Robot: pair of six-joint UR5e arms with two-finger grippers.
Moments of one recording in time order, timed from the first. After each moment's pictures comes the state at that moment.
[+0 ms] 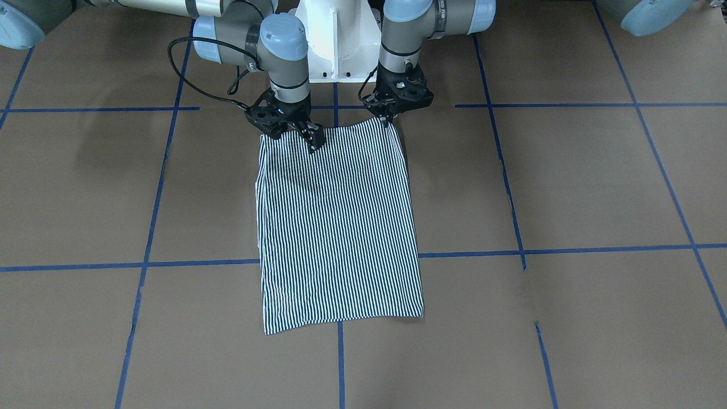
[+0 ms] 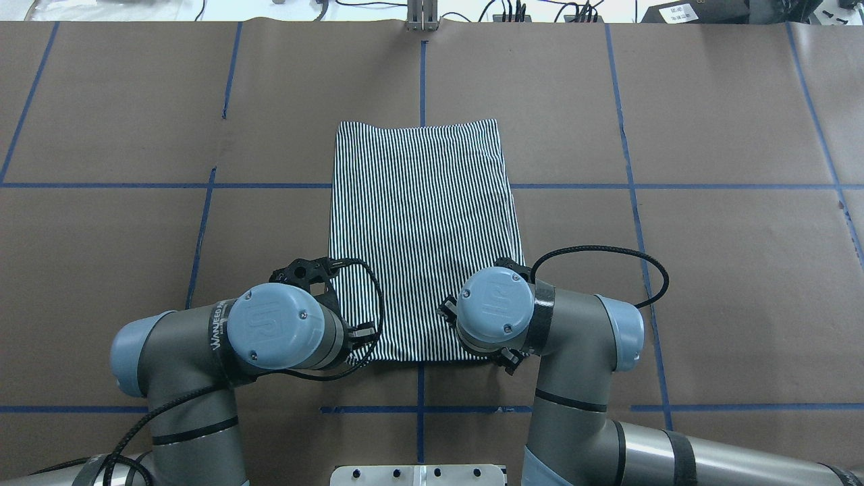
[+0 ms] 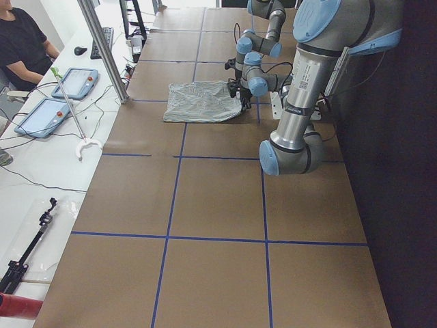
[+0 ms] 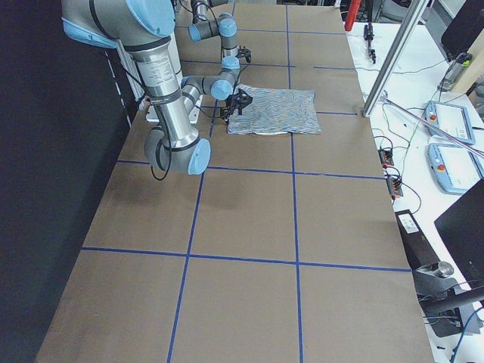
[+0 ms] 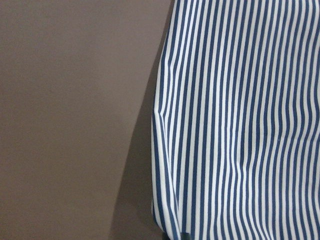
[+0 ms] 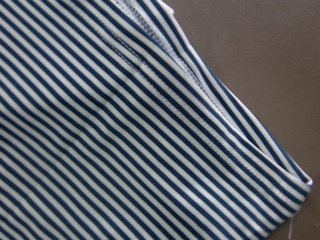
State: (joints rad) left arm -0.30 -2.07 -1.91 -1.57 -1.70 -1.64; right arm 0.31 -1.00 1.72 -1.56 1.75 2.07
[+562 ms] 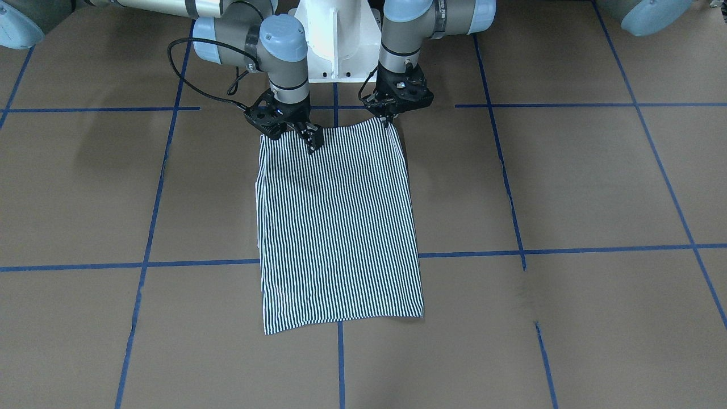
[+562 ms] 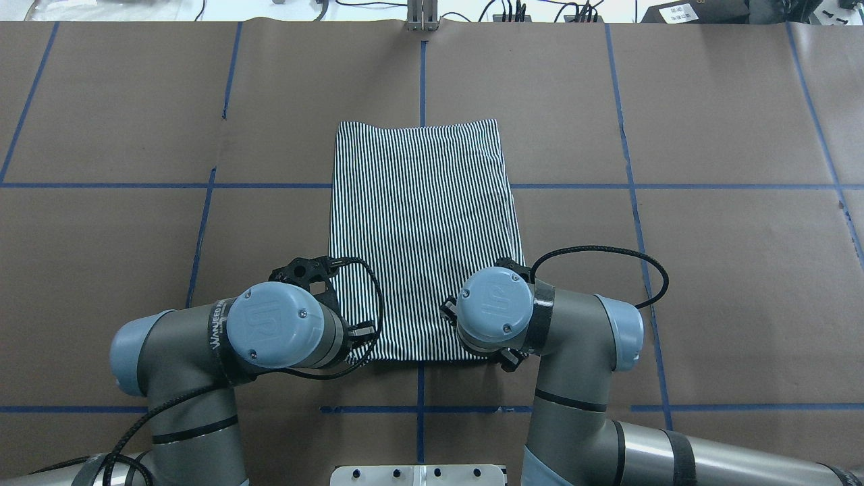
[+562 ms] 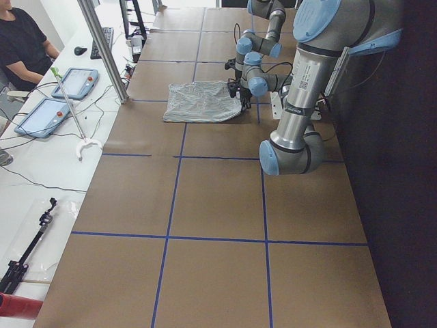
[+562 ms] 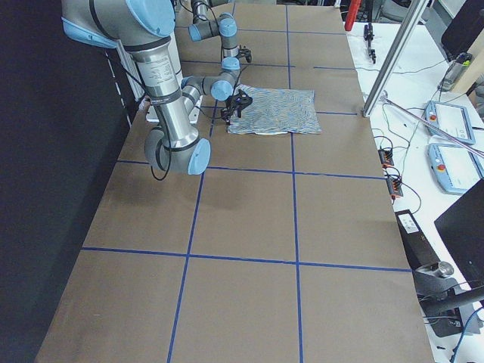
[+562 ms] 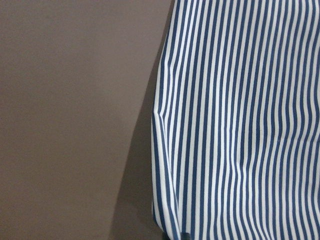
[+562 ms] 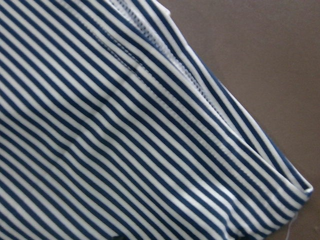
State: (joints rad) left arm -0.30 -2.07 -1.91 -1.57 -1.70 -1.64; right arm 0.31 -1.00 1.72 -1.57 1.75 2.07
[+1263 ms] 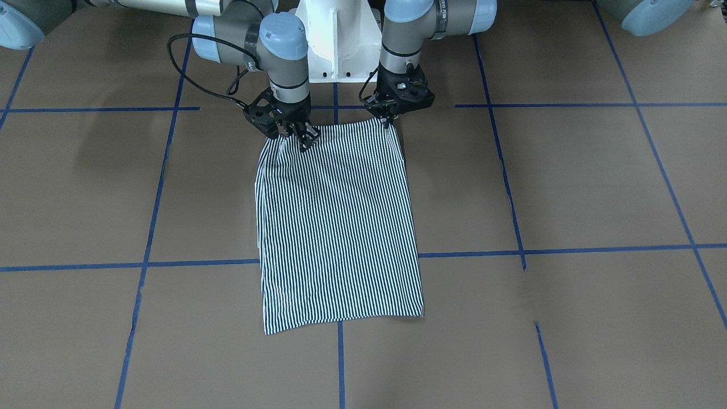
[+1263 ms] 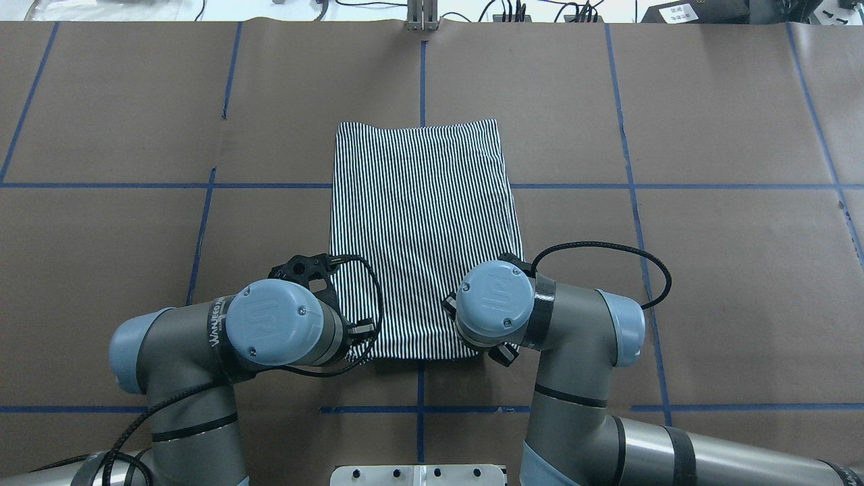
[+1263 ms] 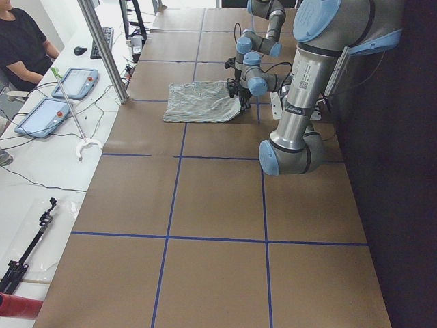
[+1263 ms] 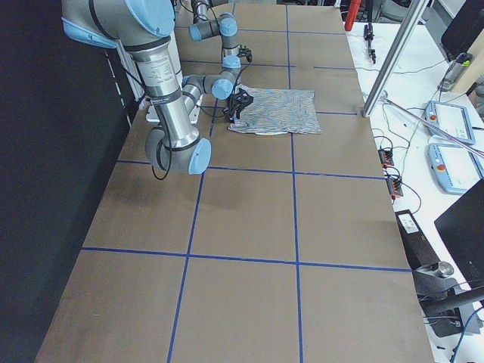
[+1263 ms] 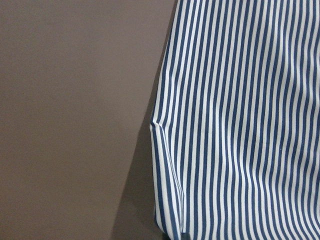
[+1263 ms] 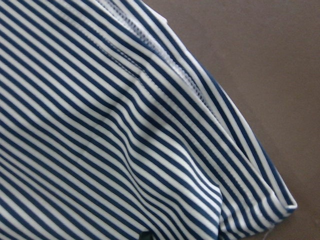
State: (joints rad) left arm -0.31 -2.07 -1.91 -1.57 -1.70 -1.64; right arm 0.32 -0.99 1.73 -1.57 1.75 2.12
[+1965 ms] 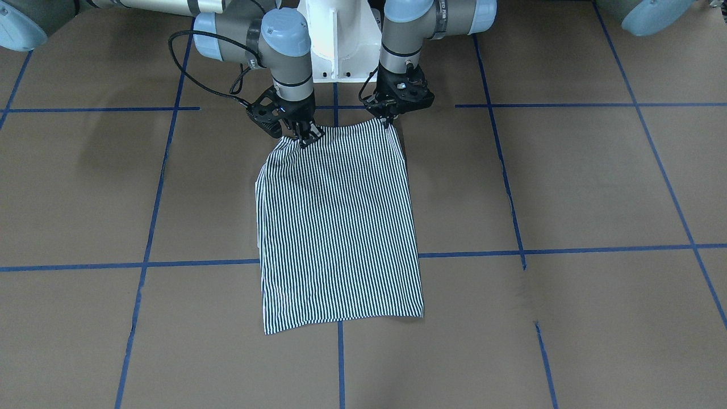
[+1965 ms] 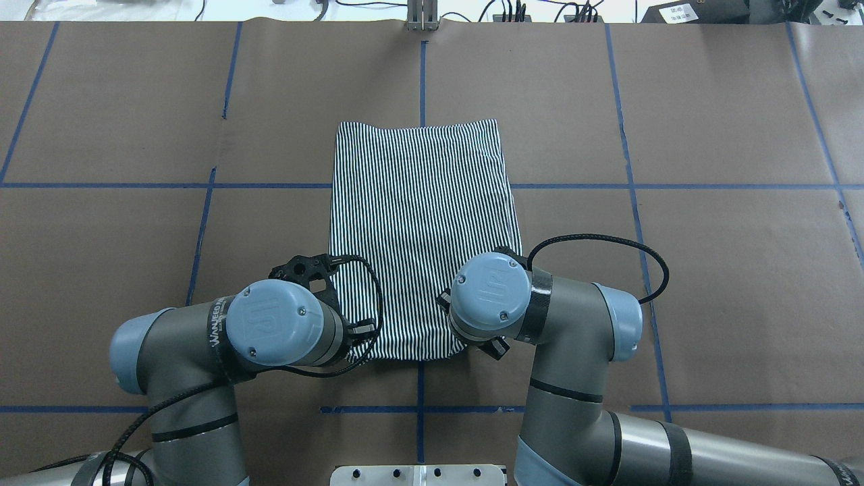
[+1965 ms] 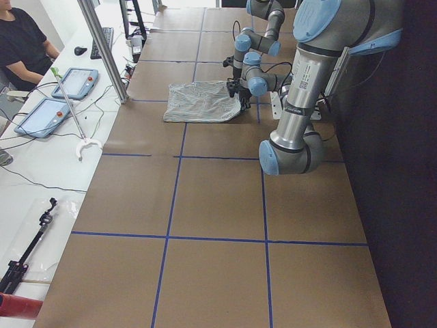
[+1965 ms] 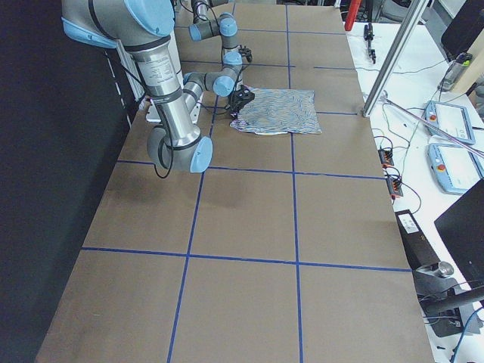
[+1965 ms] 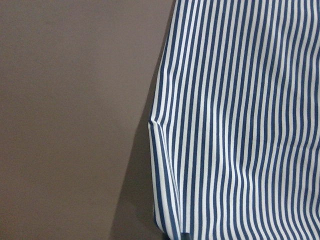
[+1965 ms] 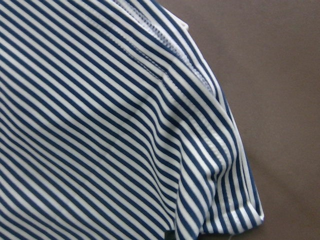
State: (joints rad) left arm -0.31 -2.07 -1.91 -1.57 -1.70 -1.64; right arm 0.33 -0.98 1.74 -1.58 1.75 2.12
